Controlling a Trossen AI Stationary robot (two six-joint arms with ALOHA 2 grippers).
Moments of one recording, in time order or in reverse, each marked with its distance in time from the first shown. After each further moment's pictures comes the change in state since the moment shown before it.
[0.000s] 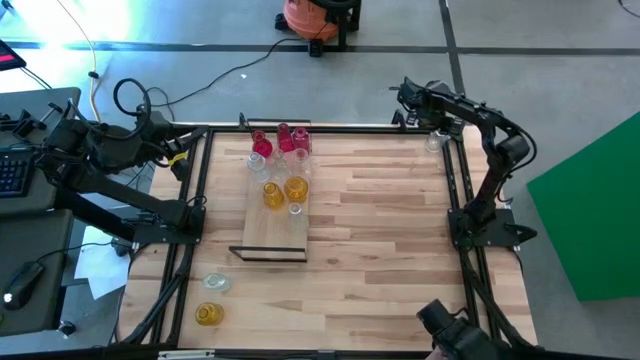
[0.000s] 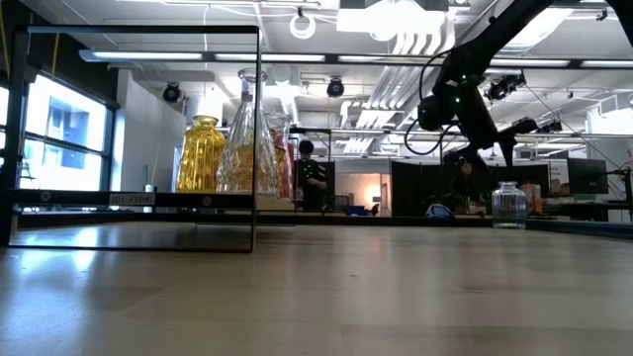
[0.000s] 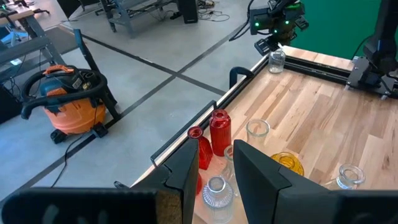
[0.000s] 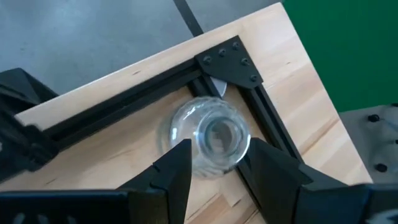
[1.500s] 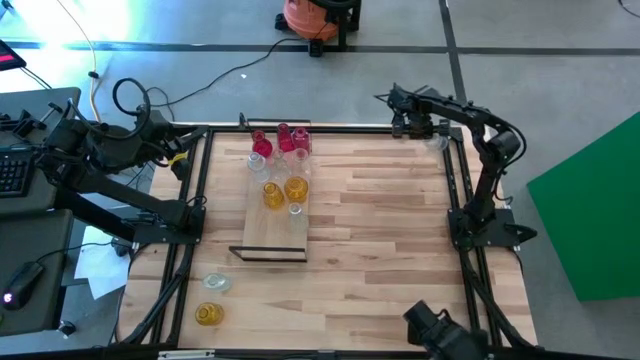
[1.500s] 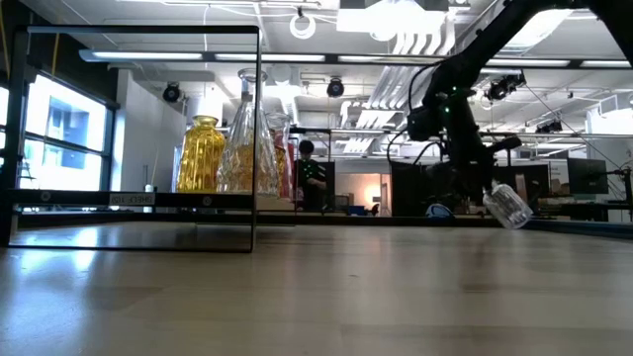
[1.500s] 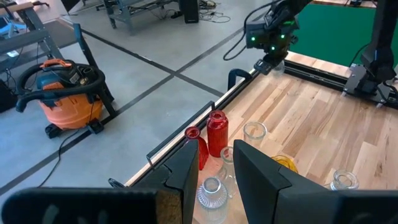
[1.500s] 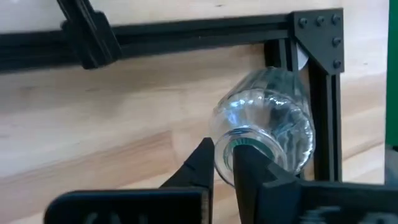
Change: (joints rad) left arm 0.000 0.000 0.000 0.002 0.000 -0.043; right arm 0.047 0.080 -0.003 0.075 -0.181 -0.306
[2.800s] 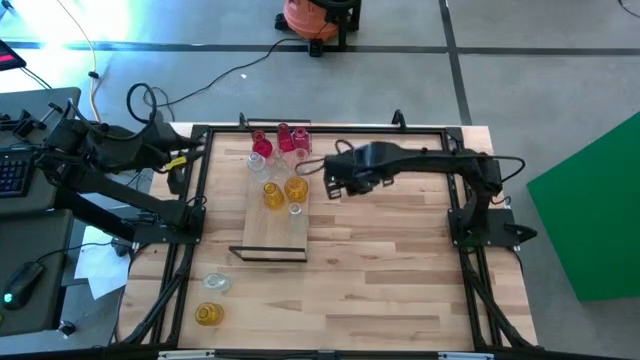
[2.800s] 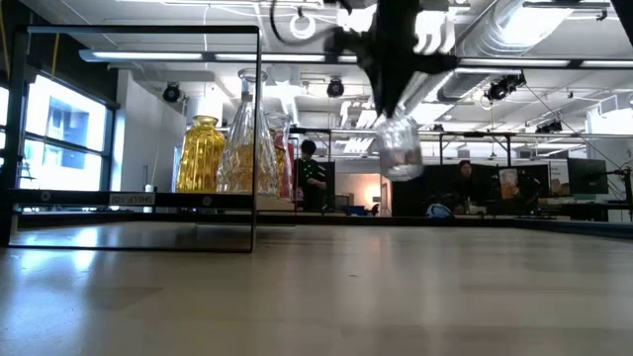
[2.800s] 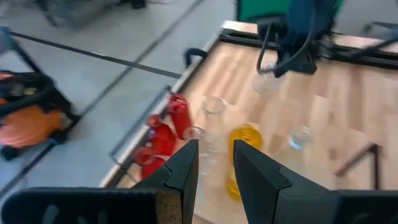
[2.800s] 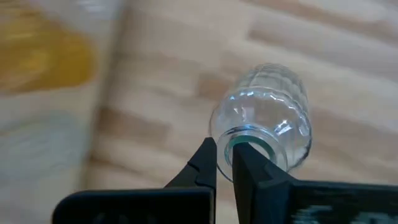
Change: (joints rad) left arm 0.000 0.000 0.000 -0.004 0.215 0.142; right arm 0.867 0.000 0.435 -0.195 -0.201 0.421
